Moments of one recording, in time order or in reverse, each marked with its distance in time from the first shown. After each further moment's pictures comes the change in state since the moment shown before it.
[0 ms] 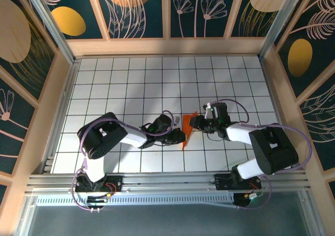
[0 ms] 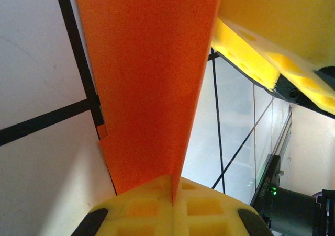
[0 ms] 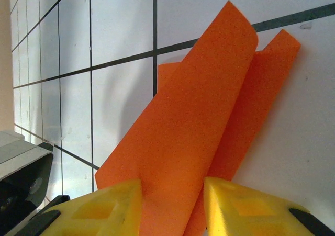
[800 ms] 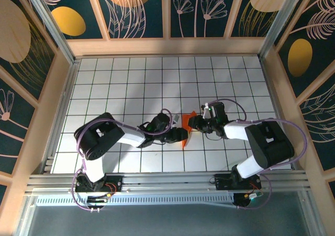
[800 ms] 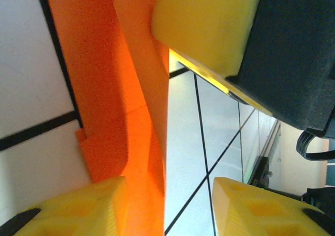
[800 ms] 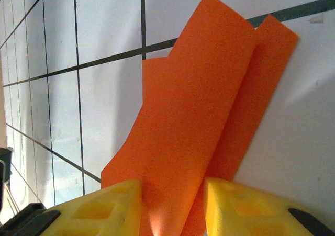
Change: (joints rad) left arm 0.022 -0.045 -0.011 -0.005 0.003 0.009; right arm 0.015 0.067 0.028 0.006 0.008 0.004
